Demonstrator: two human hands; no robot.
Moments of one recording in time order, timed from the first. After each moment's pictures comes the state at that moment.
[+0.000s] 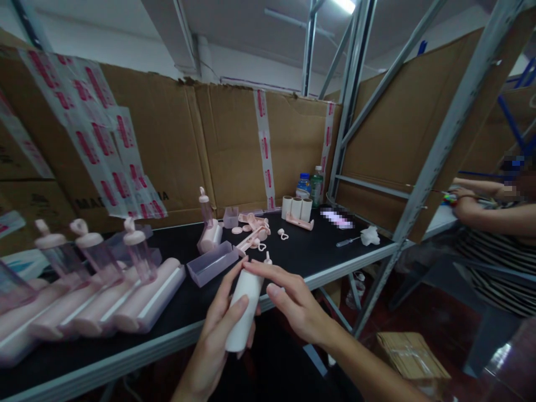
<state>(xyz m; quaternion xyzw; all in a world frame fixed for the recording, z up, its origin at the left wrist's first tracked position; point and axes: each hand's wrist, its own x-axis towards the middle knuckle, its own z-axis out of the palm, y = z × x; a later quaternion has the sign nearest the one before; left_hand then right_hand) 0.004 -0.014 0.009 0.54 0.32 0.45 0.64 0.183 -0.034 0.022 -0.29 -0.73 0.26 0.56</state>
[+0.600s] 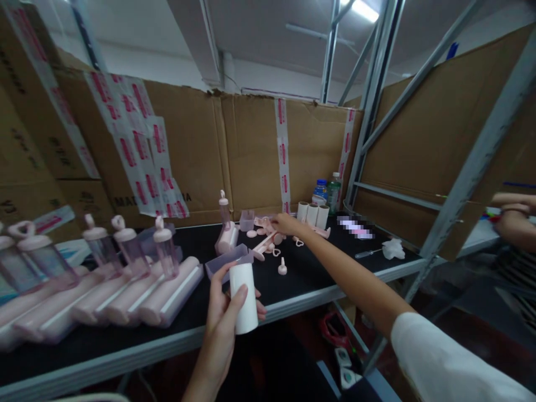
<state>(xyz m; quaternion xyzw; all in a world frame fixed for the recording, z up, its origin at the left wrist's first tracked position) 0.006 -0.005 0.013 0.48 0.33 0.60 0.55 0.232 0.238 0.043 -0.58 -0.80 0.01 0.16</state>
